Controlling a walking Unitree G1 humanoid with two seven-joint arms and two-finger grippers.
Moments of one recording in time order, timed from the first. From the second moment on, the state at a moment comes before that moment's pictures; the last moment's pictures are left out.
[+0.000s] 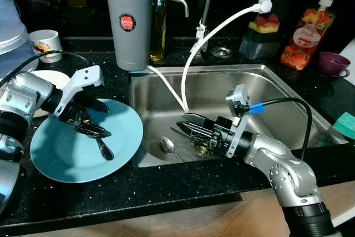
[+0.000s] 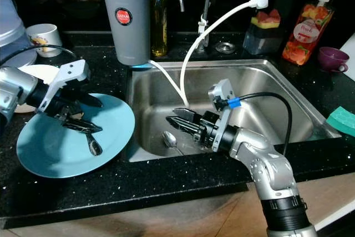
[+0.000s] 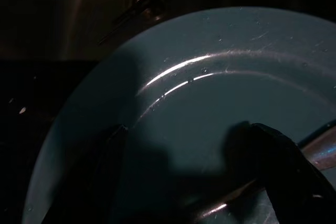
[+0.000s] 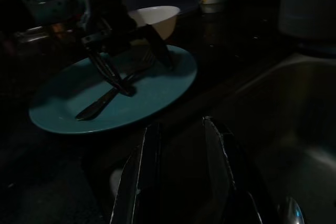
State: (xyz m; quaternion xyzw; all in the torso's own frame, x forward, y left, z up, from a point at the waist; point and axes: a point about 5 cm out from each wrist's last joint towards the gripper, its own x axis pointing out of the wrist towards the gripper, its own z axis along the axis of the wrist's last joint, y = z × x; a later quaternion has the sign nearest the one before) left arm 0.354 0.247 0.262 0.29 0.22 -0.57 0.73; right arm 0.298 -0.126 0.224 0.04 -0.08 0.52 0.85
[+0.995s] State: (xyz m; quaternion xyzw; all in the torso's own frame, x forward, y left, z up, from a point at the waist) left arm 0.339 0.241 0.267 0.38 0.20 -0.62 0.66; right arm 0.295 -0.125 0.223 0.04 -0.08 0.54 0.84
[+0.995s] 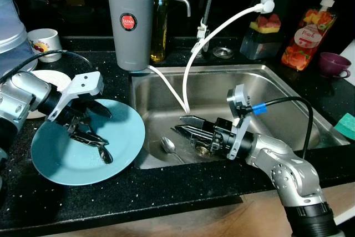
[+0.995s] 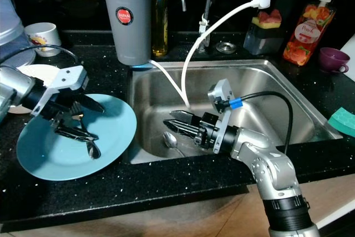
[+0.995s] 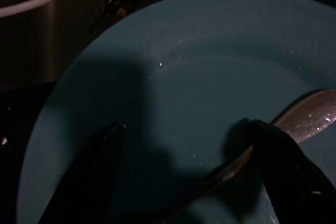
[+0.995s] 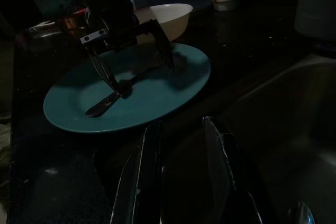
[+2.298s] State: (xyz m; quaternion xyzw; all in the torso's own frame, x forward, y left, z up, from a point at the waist) left arm 0.318 0.232 0.271 0.42 0.21 -0.66 0.59; right arm 0.295 -0.126 0.223 0.04 -0.08 0.55 0.83
